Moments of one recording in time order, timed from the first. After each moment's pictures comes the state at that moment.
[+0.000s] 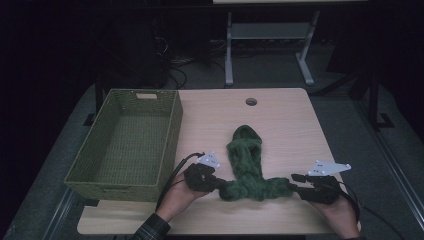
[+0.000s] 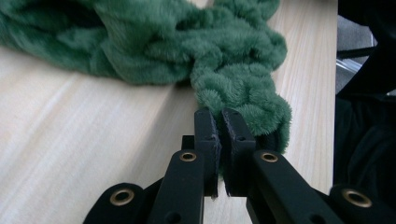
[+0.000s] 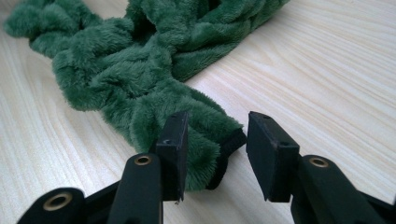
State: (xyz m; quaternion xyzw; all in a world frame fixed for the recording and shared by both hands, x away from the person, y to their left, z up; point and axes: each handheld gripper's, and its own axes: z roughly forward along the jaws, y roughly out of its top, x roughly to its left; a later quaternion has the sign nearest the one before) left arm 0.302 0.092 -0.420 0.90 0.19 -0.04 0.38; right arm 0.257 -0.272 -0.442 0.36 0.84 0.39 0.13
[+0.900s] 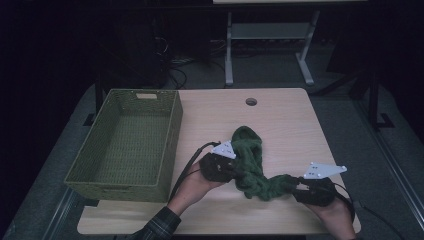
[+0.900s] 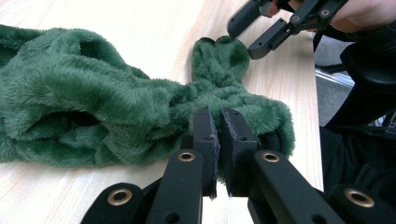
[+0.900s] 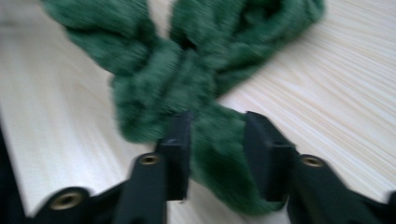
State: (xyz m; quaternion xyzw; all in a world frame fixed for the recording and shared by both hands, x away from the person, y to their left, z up) left arm 0.313 0.054 -0.395 0.90 0.15 -0.03 0.42; right arm 0.249 -0.255 -0.435 0.33 0.84 0.42 0.11
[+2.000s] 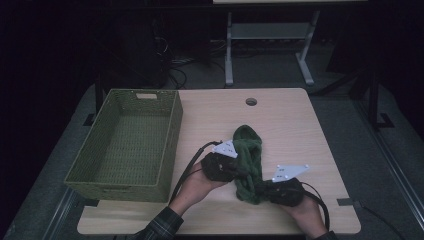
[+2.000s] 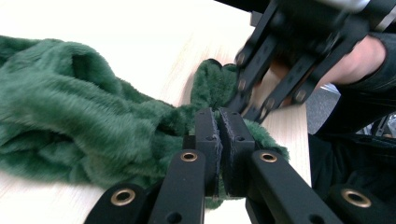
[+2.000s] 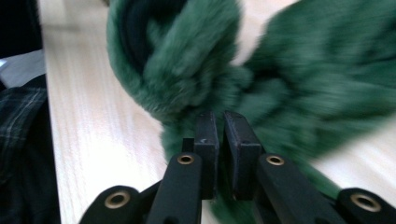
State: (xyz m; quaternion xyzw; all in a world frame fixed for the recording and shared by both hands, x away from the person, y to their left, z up) left arm 0.315 0.044 -0.395 0.89 0.14 -0.04 0.43; right arm 0.259 -0.195 -0.448 0.27 0.86 0.43 0.06
